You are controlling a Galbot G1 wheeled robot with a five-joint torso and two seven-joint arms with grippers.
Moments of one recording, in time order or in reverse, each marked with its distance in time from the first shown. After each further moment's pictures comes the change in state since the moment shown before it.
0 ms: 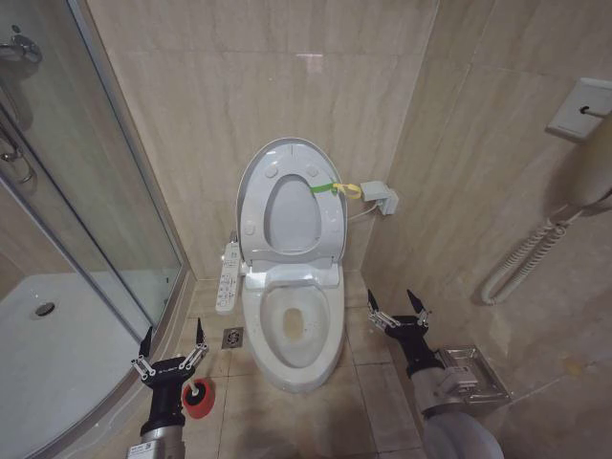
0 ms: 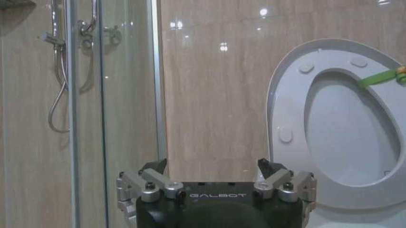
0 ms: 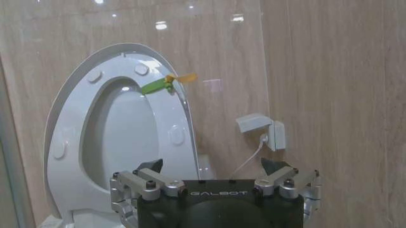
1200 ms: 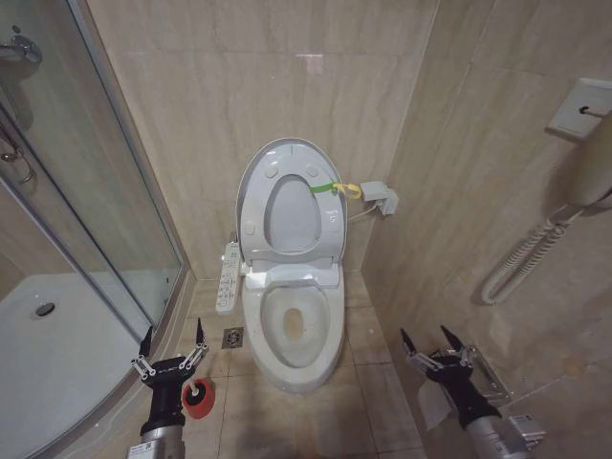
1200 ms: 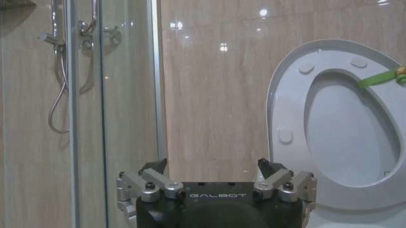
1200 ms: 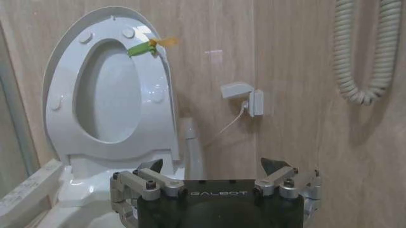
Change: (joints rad) left arm 0.000 0.000 0.000 0.000 0.000 0.000 0.000; right arm -0.250 -0.103 0.204 -0.005 0.149 0.073 -0.149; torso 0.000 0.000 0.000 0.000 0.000
